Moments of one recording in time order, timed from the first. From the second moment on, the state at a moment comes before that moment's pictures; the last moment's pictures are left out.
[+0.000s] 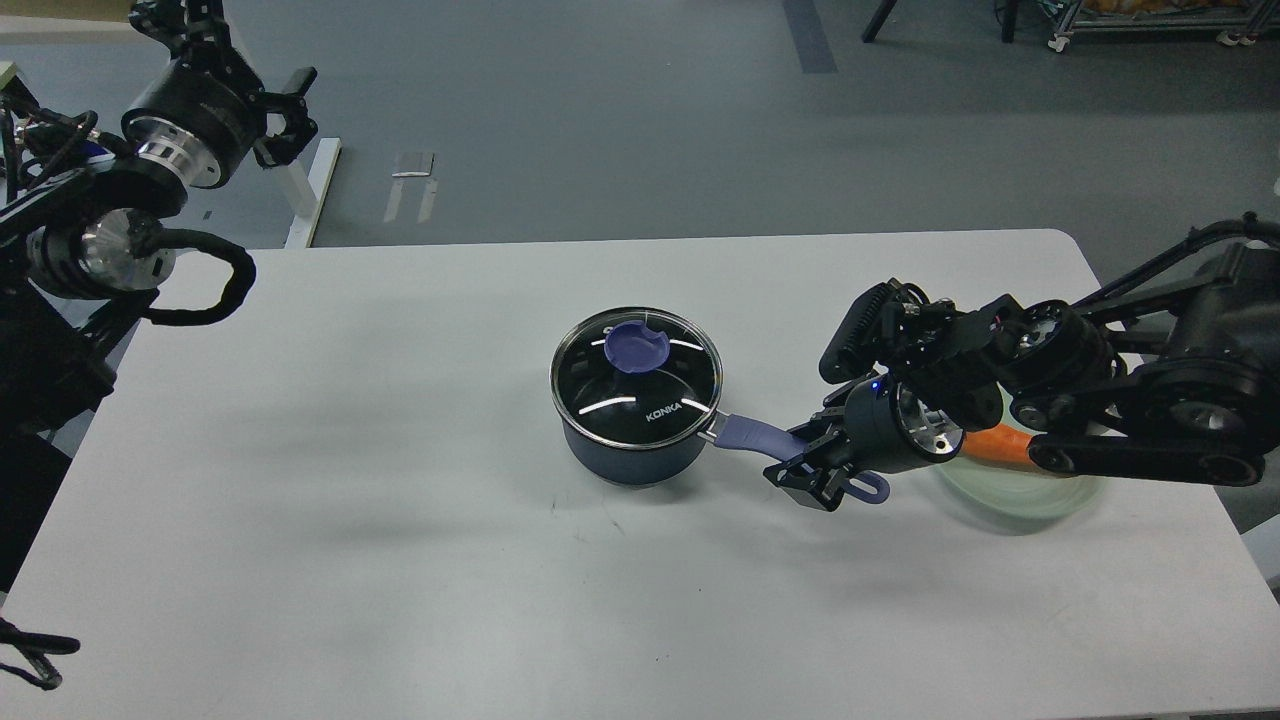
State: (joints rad) left arm -1.01 0.52 -0.47 -0.71 -0.09 -0.19 -0.28; right arm 1.55 -0.49 -0.64 1.46 -1.43 0.20 0.17
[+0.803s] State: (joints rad) left arm -1.03 0.46 -0.47 -1.11 0.94 -0.09 -0.31; right arm 1.56 -0.49 -0.64 1.46 -1.42 0.20 0.17
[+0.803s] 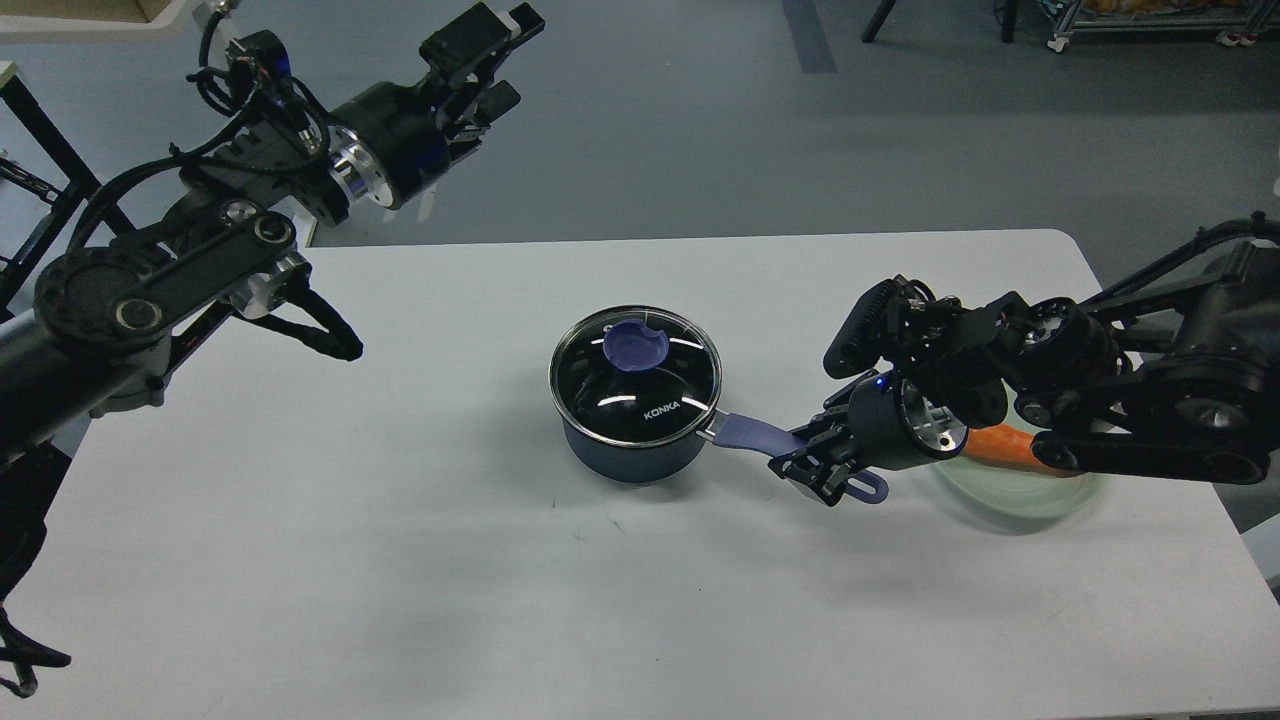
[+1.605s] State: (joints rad) left arm -1.03 0.39 -0.10 -1.12 1.80 0.09 -0.31; right arm 1.57 -0.48 -0.63 1.45 -1.42 0.20 0.17
